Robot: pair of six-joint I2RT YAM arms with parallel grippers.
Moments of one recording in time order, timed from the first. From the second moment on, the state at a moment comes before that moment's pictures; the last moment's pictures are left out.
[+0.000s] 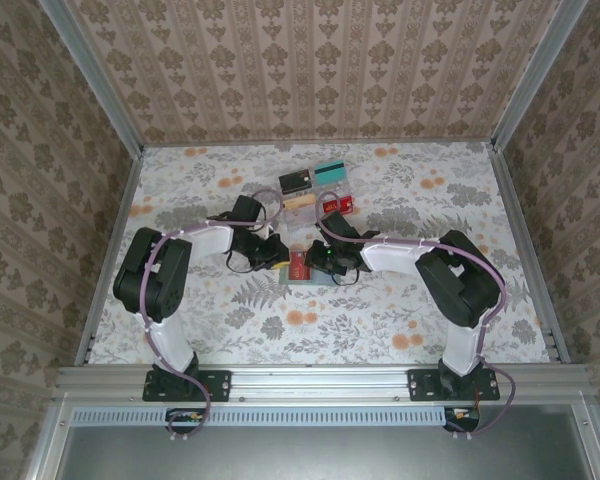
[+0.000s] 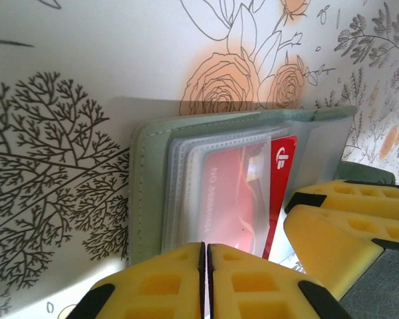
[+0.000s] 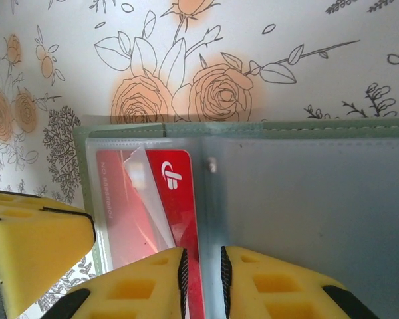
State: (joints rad) left arm -0.44 1.81 1.01 -0.38 0.62 -0.61; right arm 0.66 1.86 1.05 -0.16 -0.17 0.92
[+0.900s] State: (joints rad) left arm -0.44 1.82 1.00 -0.36 0.60 -0.62; right arm 0.64 1.89 1.05 -0.07 -0.22 0.92
